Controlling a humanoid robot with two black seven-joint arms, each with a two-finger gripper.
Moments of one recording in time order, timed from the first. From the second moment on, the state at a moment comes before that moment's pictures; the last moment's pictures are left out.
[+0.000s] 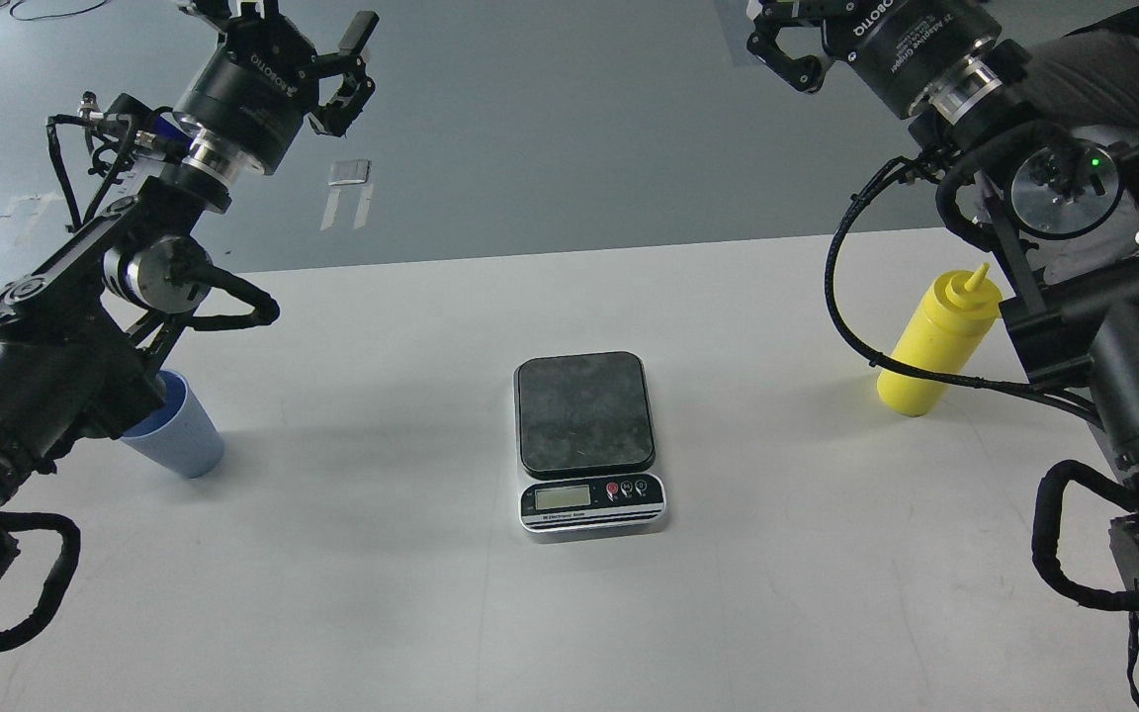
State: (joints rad) left arm -1.00 0.38 -0.67 -0.66 0.40 -0.49 -0.49; right arm 0.85 -0.10 1.44 0.95 -0.24 0.44 -0.28
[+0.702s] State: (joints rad) left arm -0.82 0.74 -0.64 -1.15 1.74 -0.14 -0.49; right arm 0.84 -0.10 1.44 0.95 -0.24 0.44 -0.28
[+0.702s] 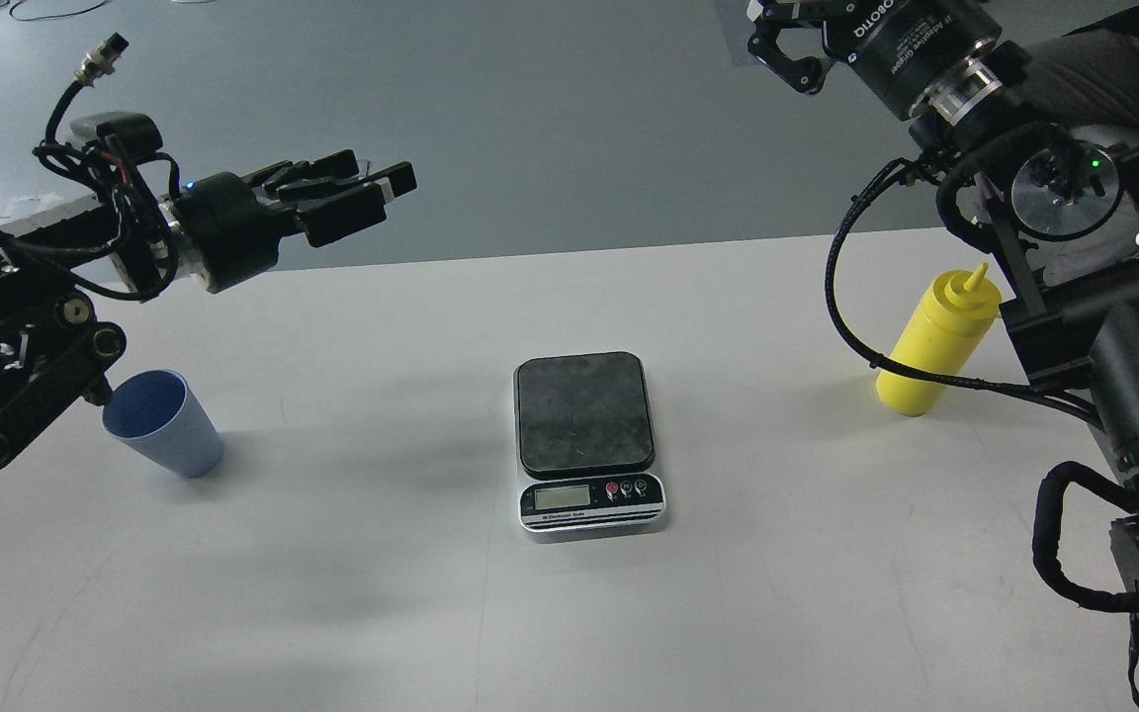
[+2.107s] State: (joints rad) left arm -0.45 1.02 -0.61 -0.96 1.74 0.06 -0.49; right arm 0.81 -0.10 1.44 0.97 -0.24 0.43 -0.28
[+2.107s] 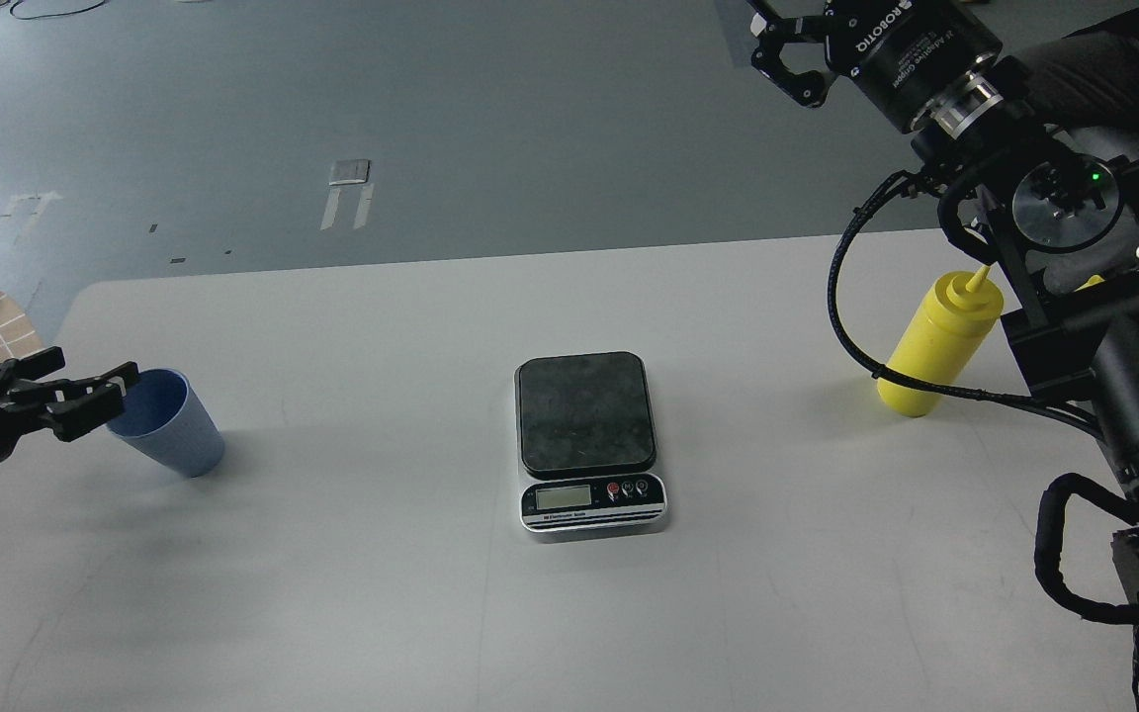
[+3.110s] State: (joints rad) left arm -0.44 0.93 -0.58 -0.82 1.70 0.03 -0.49; right arm 0.81 -0.10 1.44 0.97 -0.24 0.43 -0.28
